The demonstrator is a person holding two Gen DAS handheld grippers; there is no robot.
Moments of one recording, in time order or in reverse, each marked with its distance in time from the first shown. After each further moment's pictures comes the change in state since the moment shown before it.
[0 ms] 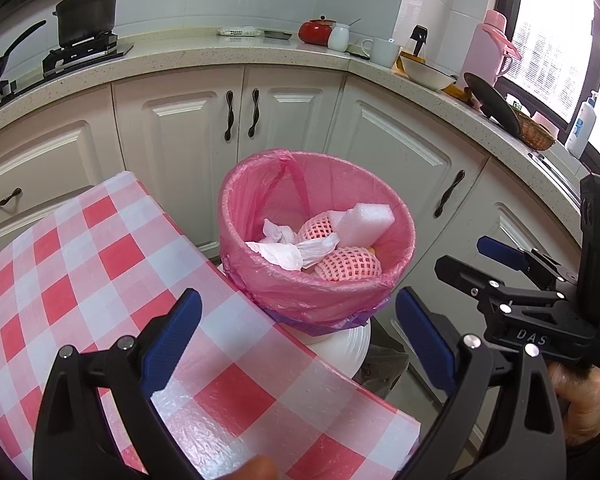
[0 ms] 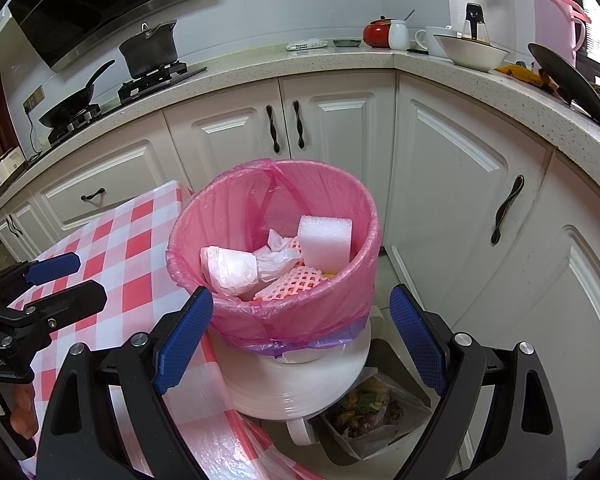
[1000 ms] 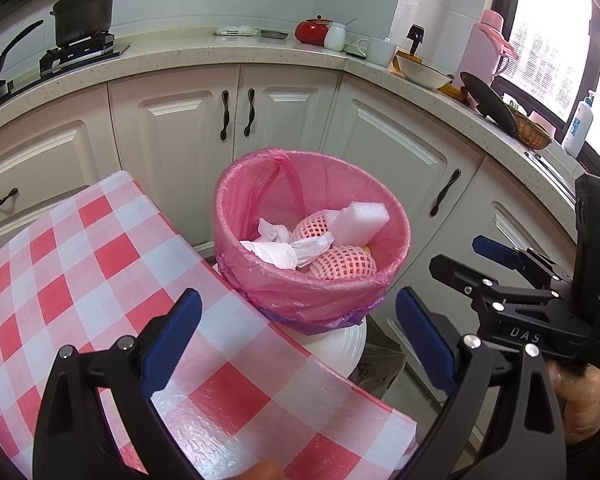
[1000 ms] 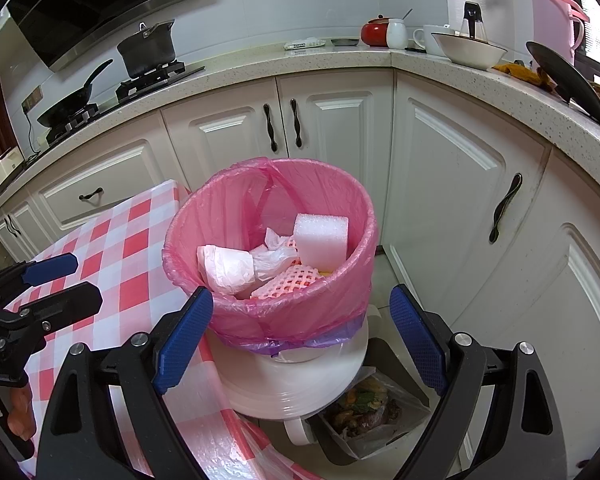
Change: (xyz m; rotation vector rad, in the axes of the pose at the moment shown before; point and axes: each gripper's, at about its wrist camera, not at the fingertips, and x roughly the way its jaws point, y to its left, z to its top) left arm 0.001 -0.002 -0.002 0.006 0.001 -0.017; right arm 0.000 -0.004 -0.001 0.002 0.001 -0.004
